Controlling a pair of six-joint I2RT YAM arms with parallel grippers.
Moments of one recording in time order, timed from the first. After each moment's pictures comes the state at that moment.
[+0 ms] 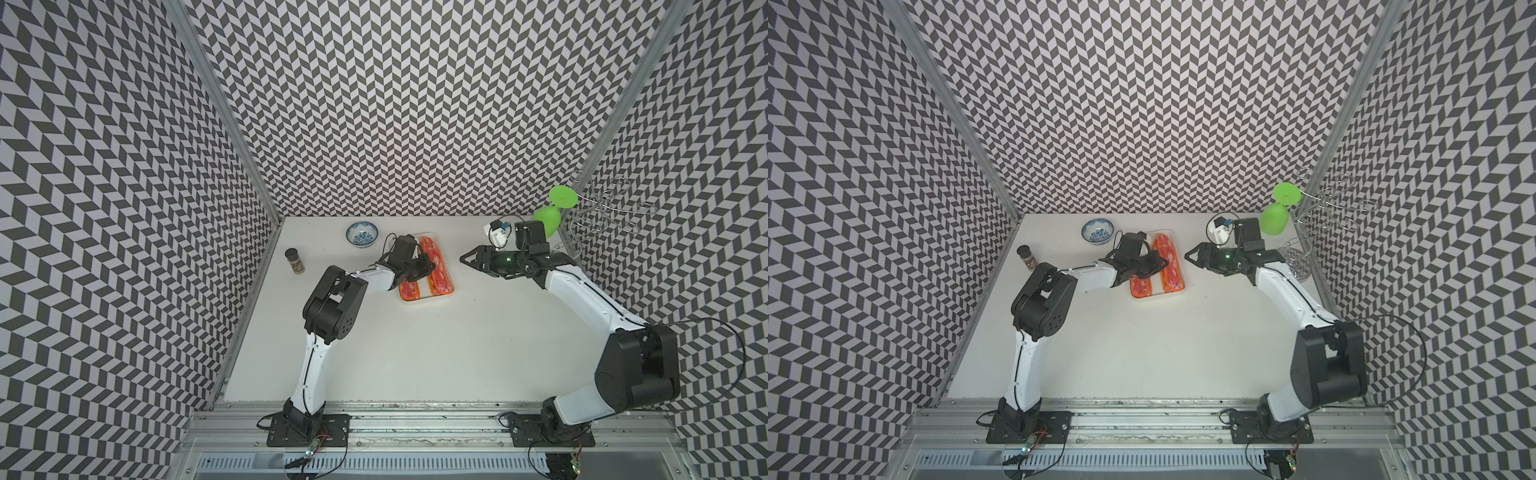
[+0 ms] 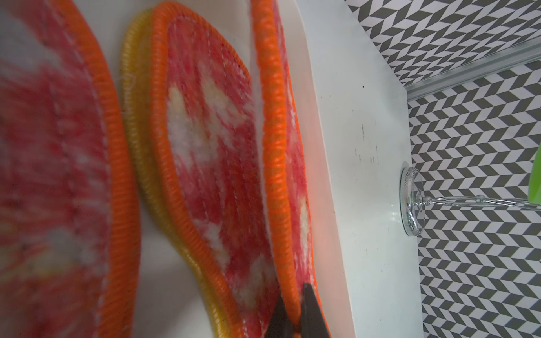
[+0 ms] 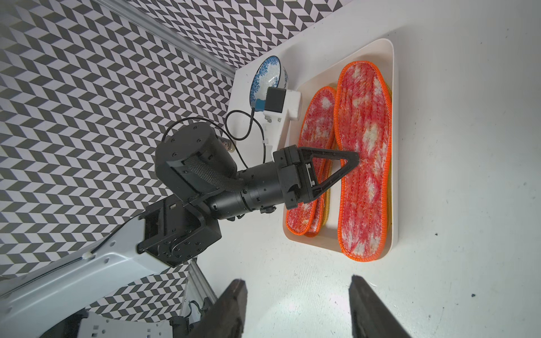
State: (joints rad) left arm -0.54 2.22 1.47 0.14 0.36 -0.84; right arm 0.18 1.53 1.19 -0.41 -0.71 0.44
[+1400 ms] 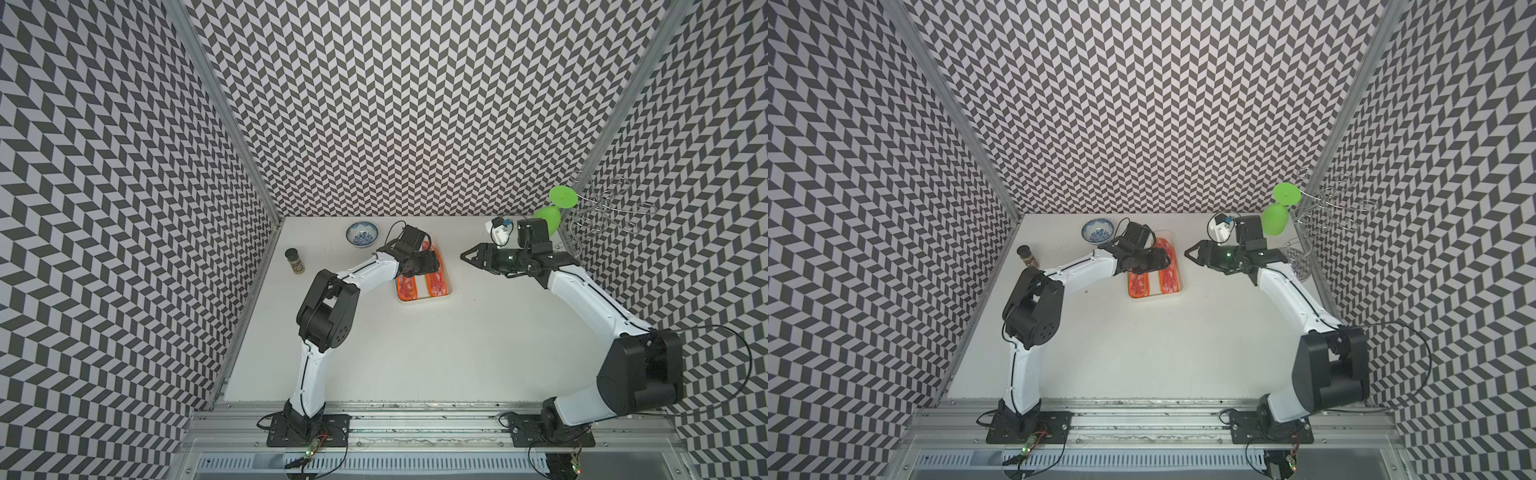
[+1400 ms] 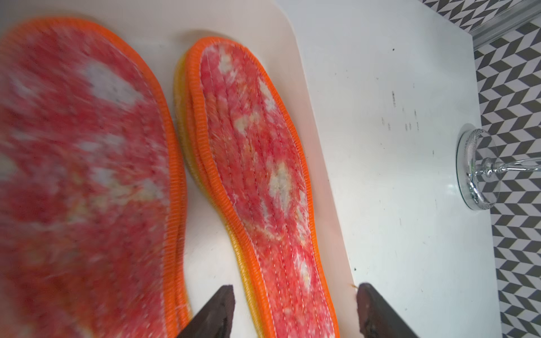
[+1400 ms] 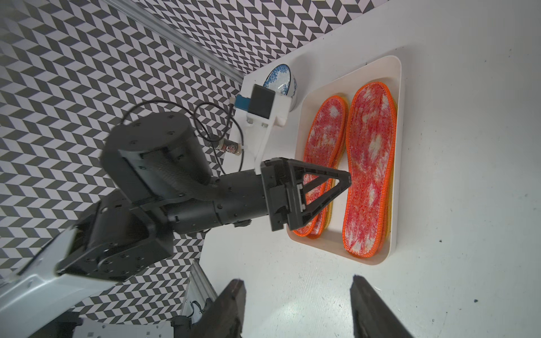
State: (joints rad) left arm -0.58 2.08 1.63 -0.37 0.16 -0.60; right arm 0.18 1.50 1.21 -0.42 -0.71 0.43
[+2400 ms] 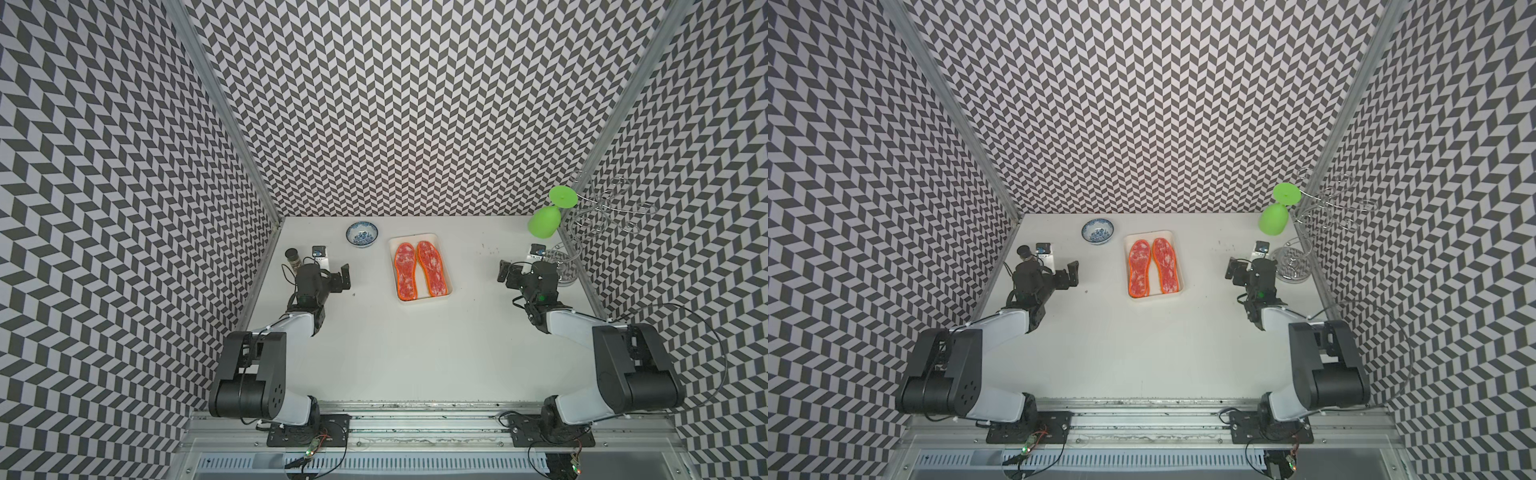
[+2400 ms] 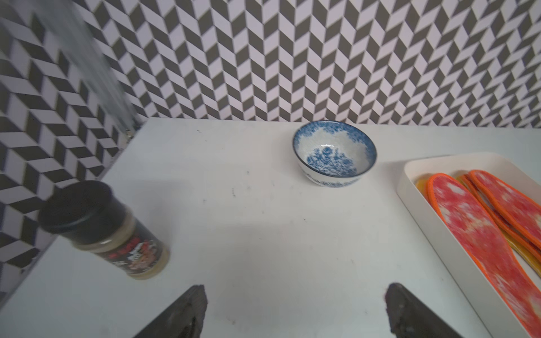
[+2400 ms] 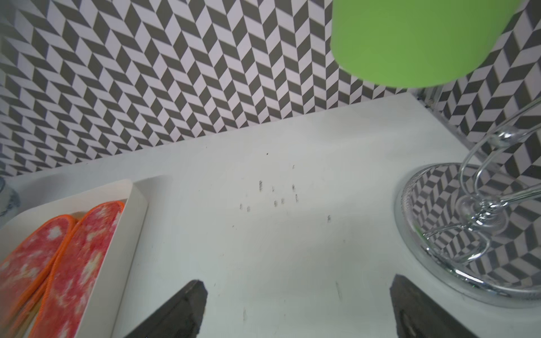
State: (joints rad) left arm -0.02 1.47 0.59 0.54 0.05 -0.04; right arm 0.06 1.52 0.61 0.56 0.12 0.18
